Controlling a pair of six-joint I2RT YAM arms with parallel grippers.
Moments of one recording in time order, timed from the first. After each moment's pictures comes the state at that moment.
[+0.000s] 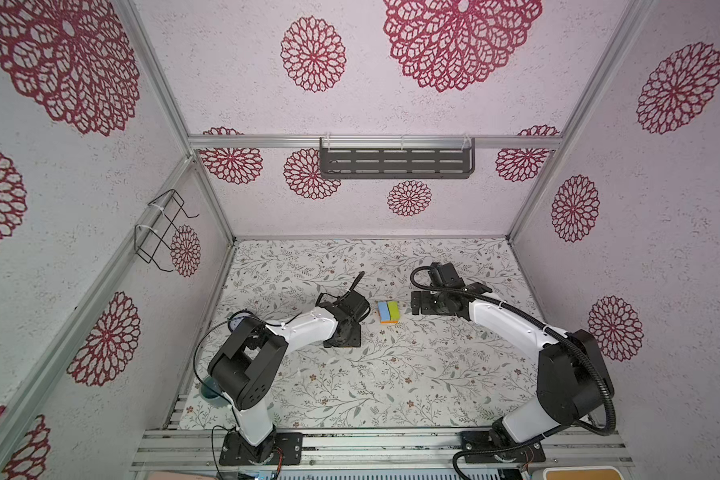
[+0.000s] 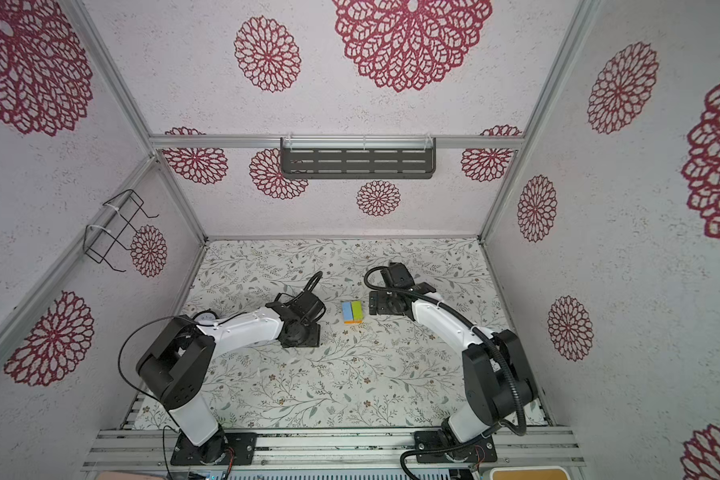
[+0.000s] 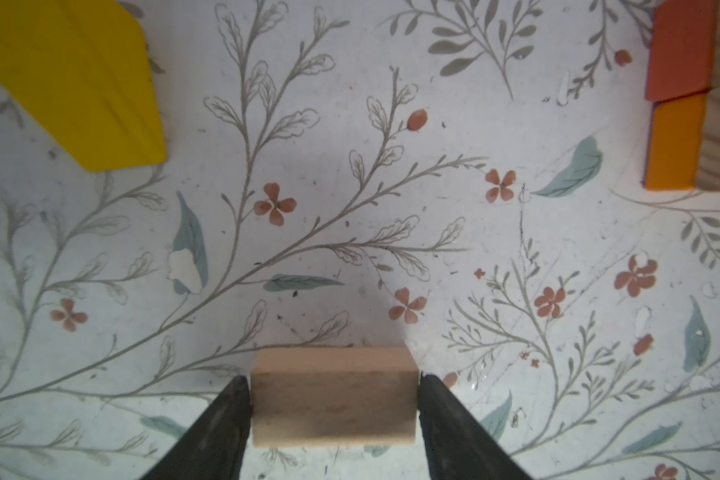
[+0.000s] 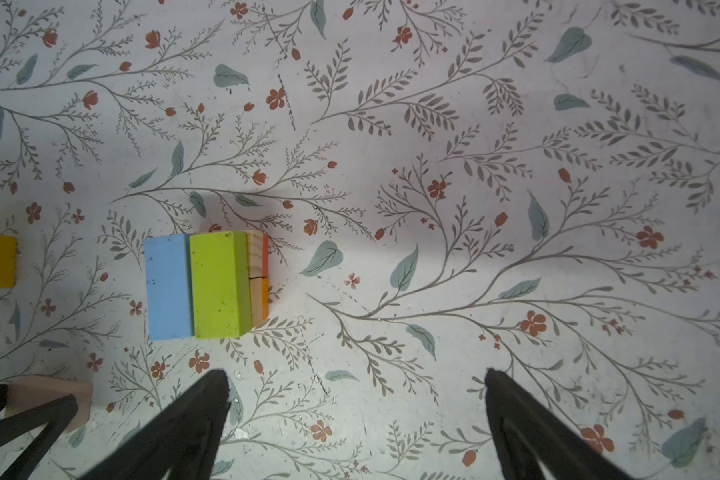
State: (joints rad) left arm -0.68 1.77 1.06 -0.60 -0.16 -0.67; right arm 0.47 1.56 1.11 -0.56 0.09 0.40
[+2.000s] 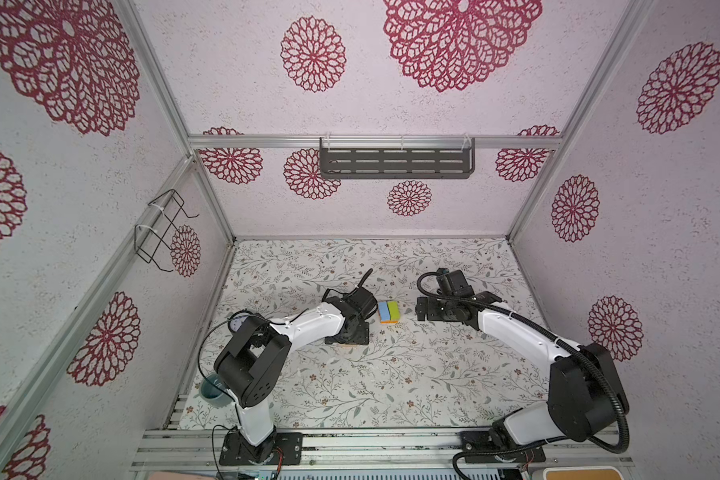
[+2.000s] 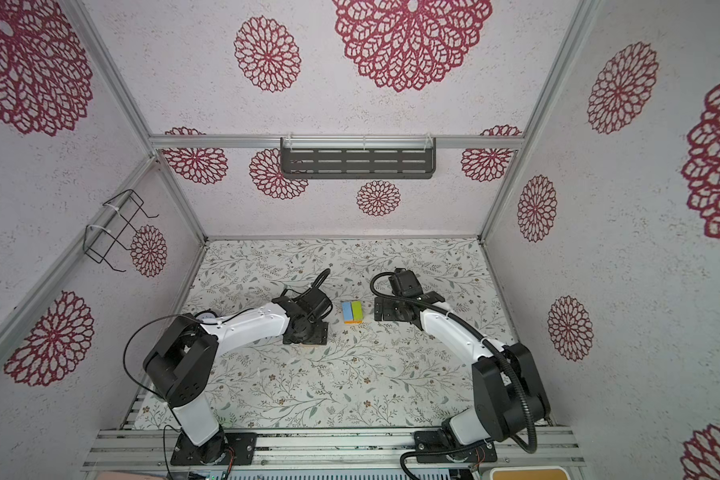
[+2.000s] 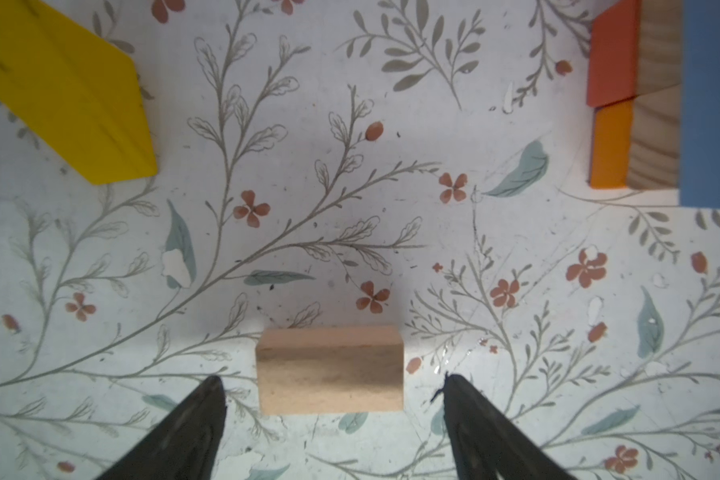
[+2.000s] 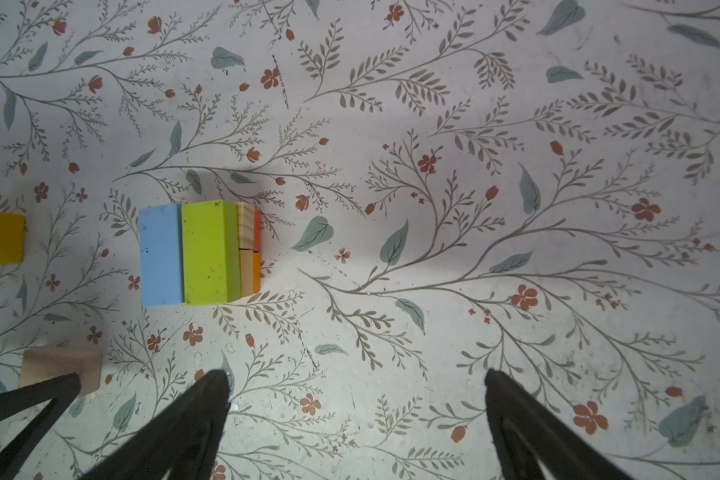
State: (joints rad) left arm -0.71 1.81 1.16 -0.70 -0.19 -0.69; right arm 0.45 1.46 1.00 -0.51 0.05 0.39
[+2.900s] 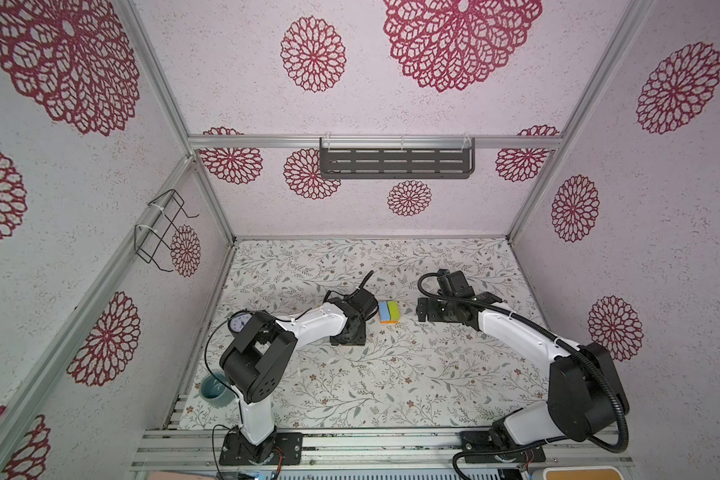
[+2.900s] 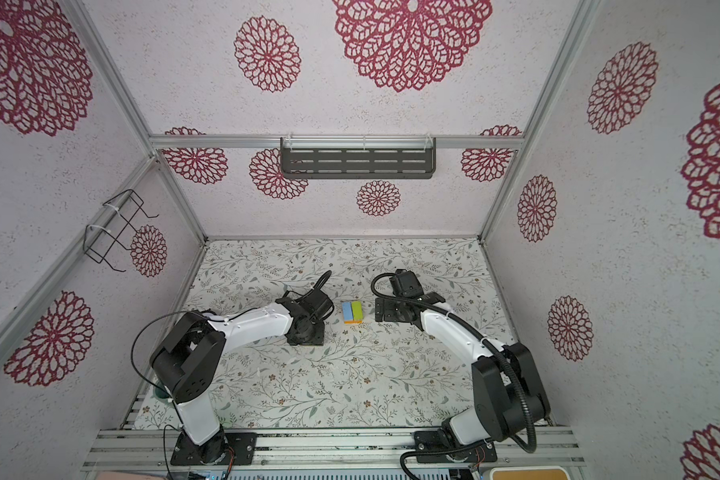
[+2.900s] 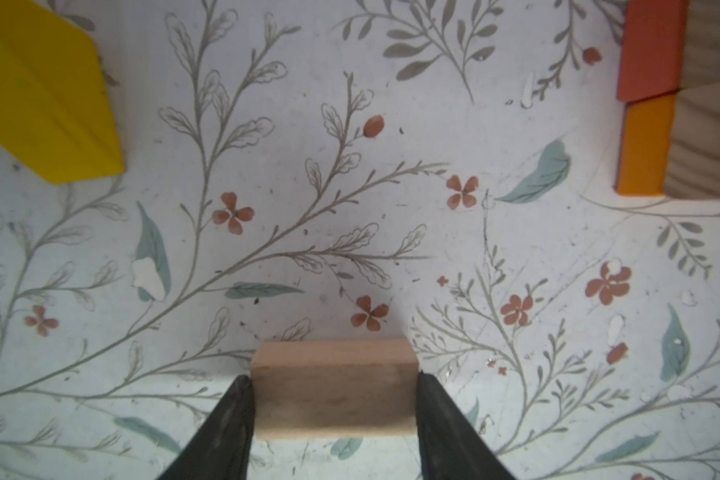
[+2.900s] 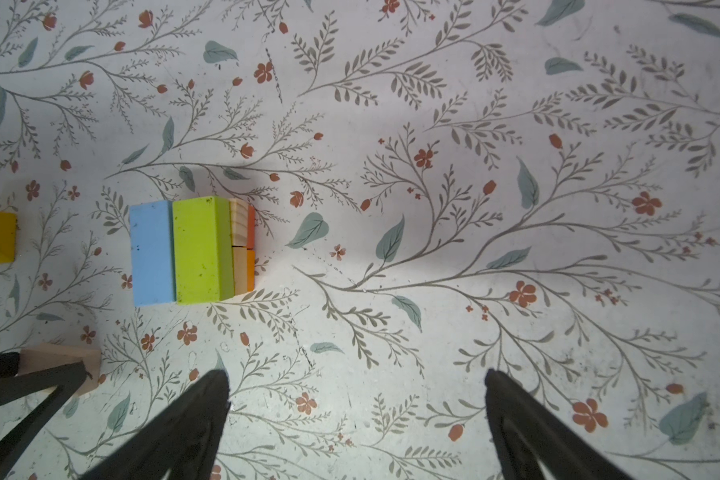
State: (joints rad) left arm -0.71 1.83 1.17 -0.68 -0.18 -0.70; right arm 0.44 1.46 0.99 -0.51 0.05 0.38
